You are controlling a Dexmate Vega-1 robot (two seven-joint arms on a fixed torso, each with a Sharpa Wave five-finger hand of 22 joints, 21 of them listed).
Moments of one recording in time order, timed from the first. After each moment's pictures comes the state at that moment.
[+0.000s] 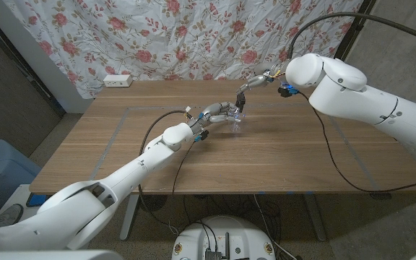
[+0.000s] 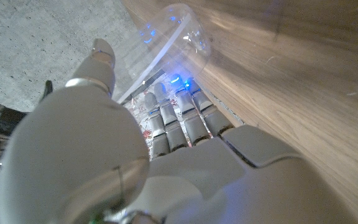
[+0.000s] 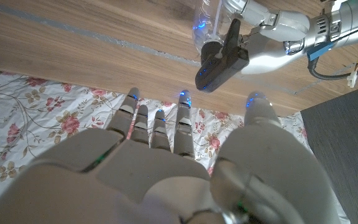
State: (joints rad) left arm 0.58 0.37 0.72 -1.14 -0.23 -0.35 -0.18; left_hand 1.02 -0.02 0.34 -0.17 0.20 0.33 -0.01 0.83 0.35 0.52 -0.08 0.53 0.49 0.58 -0.05 0.33 0.40 0.42 -0.05 0.28 0.19; right arm -0.24 -0.94 -0.91 -2.30 -0.25 -1.00 0.54; right_hand 0.73 0.00 0.22 -0.09 0.30 0.53 0.11 0.22 0.27 0.14 0.19 0.21 0.21 0.03 0.20 0.26 0.28 0.26 0.21 0.19 0.17
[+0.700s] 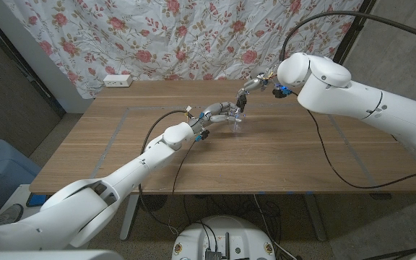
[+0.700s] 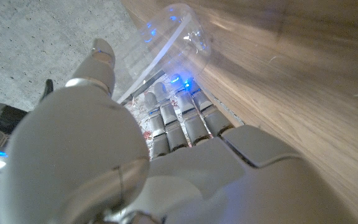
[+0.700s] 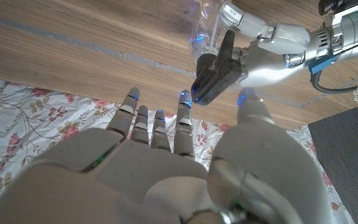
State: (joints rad) left arm 0.56 0.36 0.72 -1.11 -0.23 -0.36 -0.18; left_hand 1.02 -0.02 0.34 -0.17 0.20 0.33 -0.01 0.83 0.35 0.53 -0.08 0.52 0.51 0.58 -0.05 0.32 0.41 0.42 -0.05 0.28 0.19; right arm -0.14 -0.89 -1.03 -2.26 -0.26 -1.08 0.57; right_hand 0.76 0.03 0.25 -0.12 0.30 0.52 0.10 0.22 0.28 0.14 0.19 0.21 0.21 0.03 0.20 0.25 0.27 0.26 0.21 0.19 0.17
